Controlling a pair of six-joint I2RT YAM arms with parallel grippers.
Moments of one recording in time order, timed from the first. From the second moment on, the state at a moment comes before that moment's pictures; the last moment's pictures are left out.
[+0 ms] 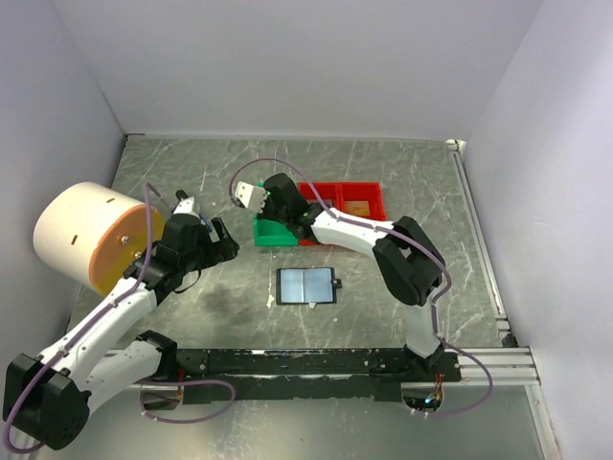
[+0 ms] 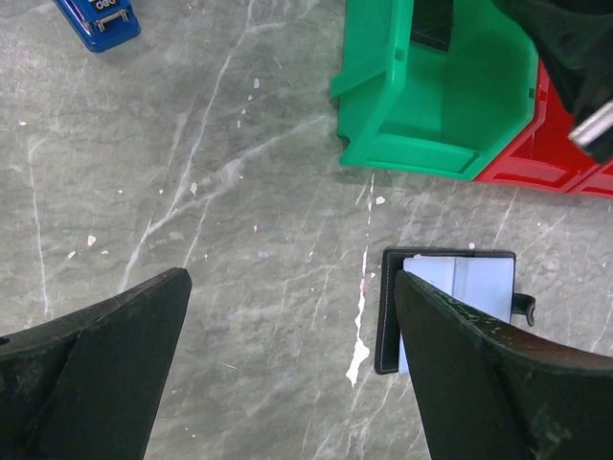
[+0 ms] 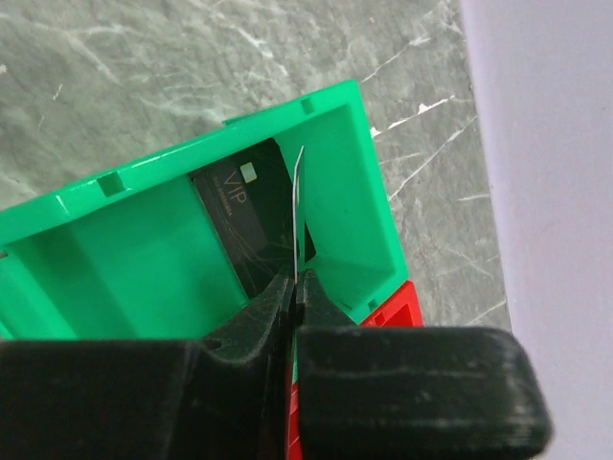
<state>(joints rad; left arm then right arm) -0.43 0.93 0.62 -0.36 -0.12 -0.66 0.82 1.97 1.40 0.01 0.17 -0.73</state>
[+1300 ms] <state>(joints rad) -0.42 0.83 0.64 -0.42 -0.13 -0.66 0.79 2.13 1.39 0.19 0.19 -0.94</state>
